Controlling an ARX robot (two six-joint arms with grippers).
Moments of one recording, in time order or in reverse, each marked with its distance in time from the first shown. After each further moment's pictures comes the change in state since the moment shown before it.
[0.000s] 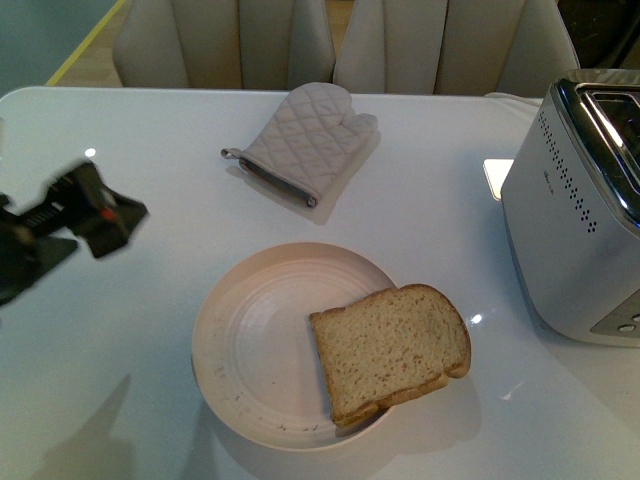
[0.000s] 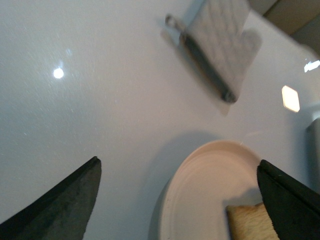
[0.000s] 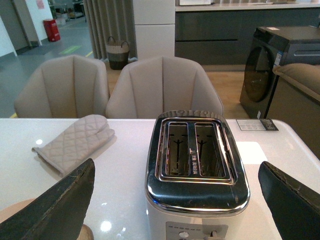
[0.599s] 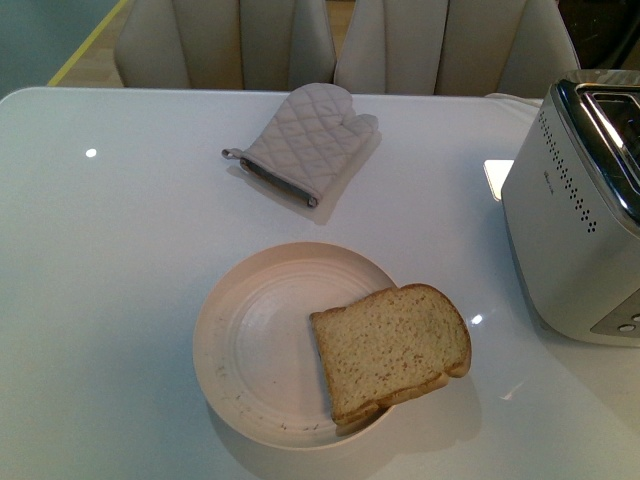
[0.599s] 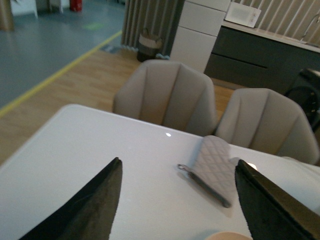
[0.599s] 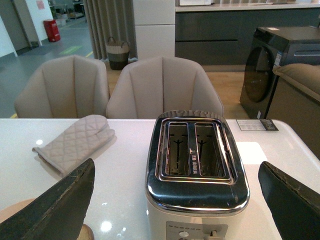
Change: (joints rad) left arm 0.060 -1.375 -0.275 -0.568 -0.233 0.294; right arm 0.000 0.000 0.000 0.000 0.000 0.000
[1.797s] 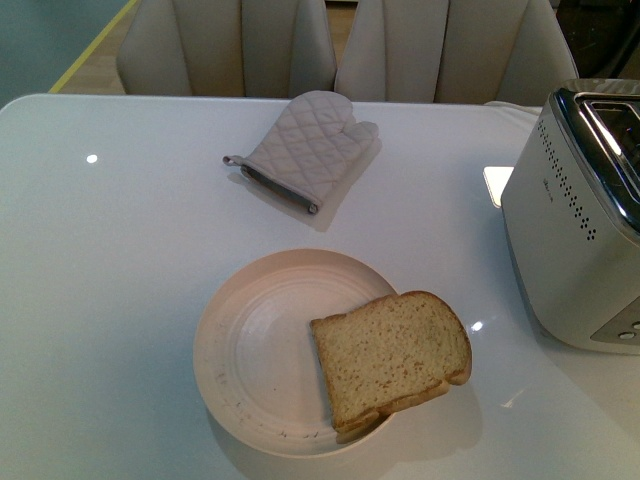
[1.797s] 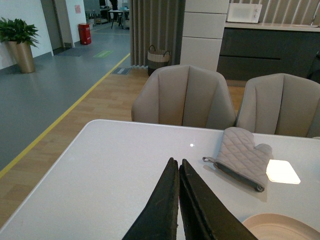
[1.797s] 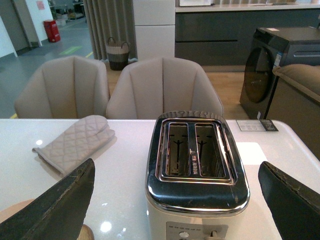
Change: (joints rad) left arm -0.003 -0.487 -0.169 -0.265 -0.011 0.165; right arm 0.000 0.000 0.000 0.000 0.000 0.000
